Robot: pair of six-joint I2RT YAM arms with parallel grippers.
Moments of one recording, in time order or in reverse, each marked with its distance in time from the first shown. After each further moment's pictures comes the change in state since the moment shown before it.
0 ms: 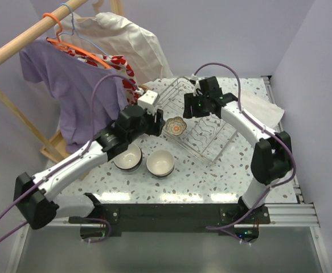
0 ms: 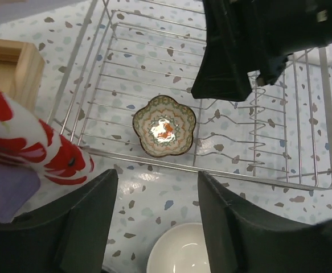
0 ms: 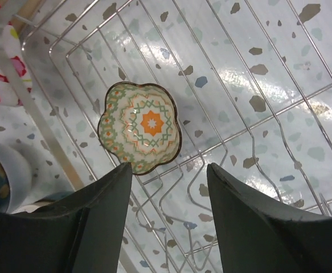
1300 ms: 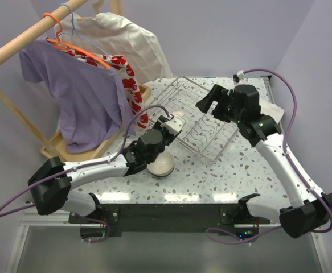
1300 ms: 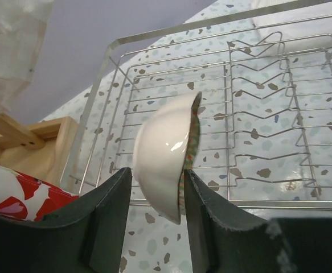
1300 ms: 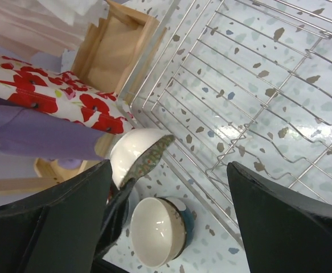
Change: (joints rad) left arm -0.243 0.121 -0.250 0.629 -0.336 0.466; right arm -0.032 -0.535 -0.203 0.043 0.107 0.444
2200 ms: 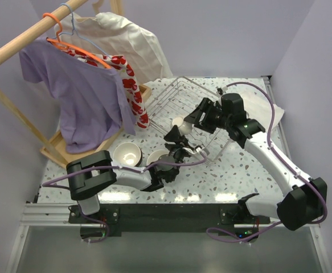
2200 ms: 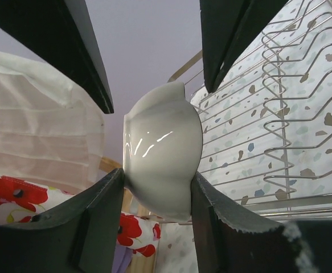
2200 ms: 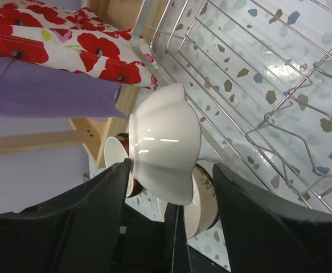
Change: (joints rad) left arm -0.222 0.352 -0.068 0.724 -0.310 0.780; right arm 0.028 0.072 -0.173 0.135 -0.241 0.170
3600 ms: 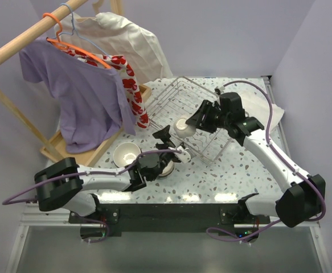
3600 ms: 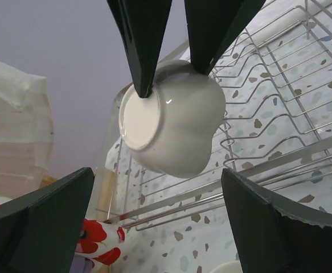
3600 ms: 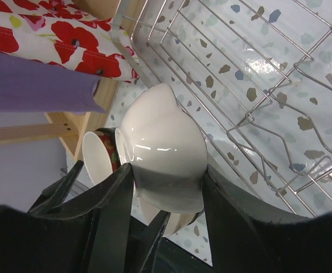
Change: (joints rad) left arm 0.066 -0.320 -0.164 -0.285 0.301 -0.334; right arm -0.001 0.029 0.032 -0.065 0.011 -0.089
